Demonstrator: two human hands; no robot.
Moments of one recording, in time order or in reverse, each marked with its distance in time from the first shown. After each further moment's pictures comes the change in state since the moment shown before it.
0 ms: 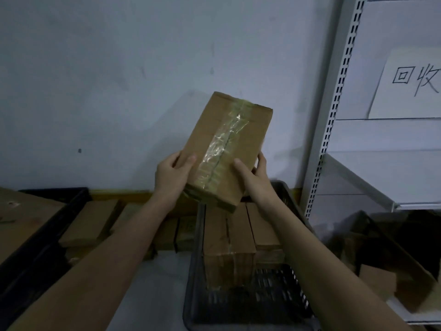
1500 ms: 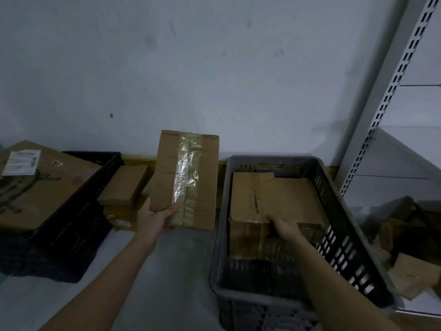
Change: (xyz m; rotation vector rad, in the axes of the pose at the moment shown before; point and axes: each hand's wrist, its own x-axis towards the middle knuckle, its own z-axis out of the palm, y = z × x) left_hand -0.081 -0.144 -0.096 -0.189 0.154 -0.446; right_hand -0.021 0.184 -0.025 -0.231 0.154 0.773
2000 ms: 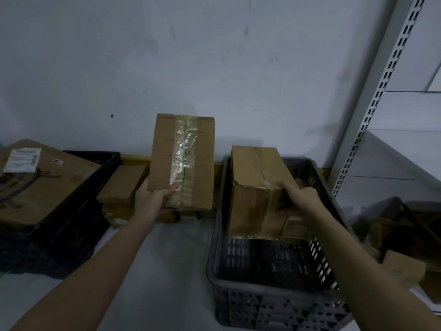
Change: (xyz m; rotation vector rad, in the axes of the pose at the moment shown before) left_hand -0.002 0.043 0.009 0.004 0.012 0.025; right_hand -0.083 -0.075 -0.046 -0.010 0.131 -0.210
